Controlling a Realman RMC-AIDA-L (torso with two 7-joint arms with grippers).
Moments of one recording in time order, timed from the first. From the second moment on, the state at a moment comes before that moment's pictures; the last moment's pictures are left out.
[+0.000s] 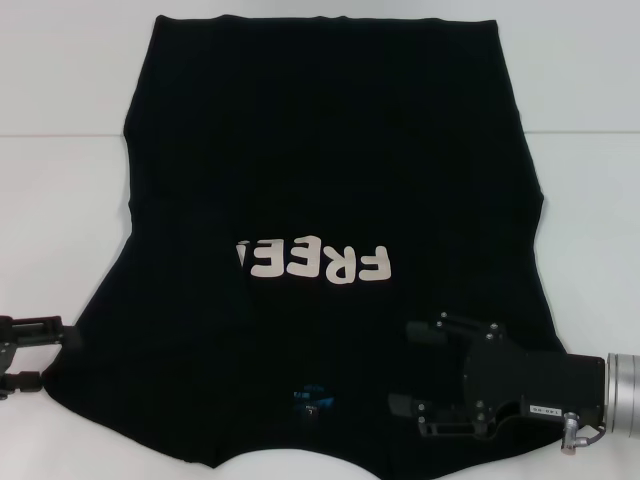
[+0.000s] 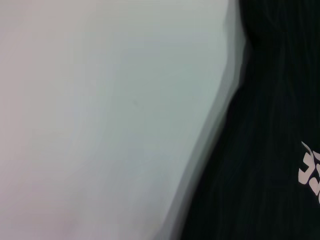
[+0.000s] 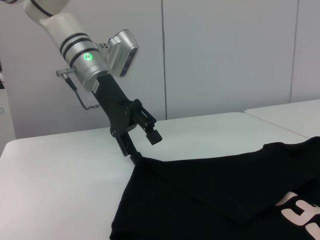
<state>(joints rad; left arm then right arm) -0.48 -1.89 0.45 0.67 2.48 1.54 -2.59 0.48 2.10 -0.89 -0.42 -1.83 -1.47 0.90</state>
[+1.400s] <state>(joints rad) -0.51 -1.89 0.45 0.67 2.54 1.52 -2.57 0.48 2.10 -0.88 -0.42 -1.82 -1.51 0.90</state>
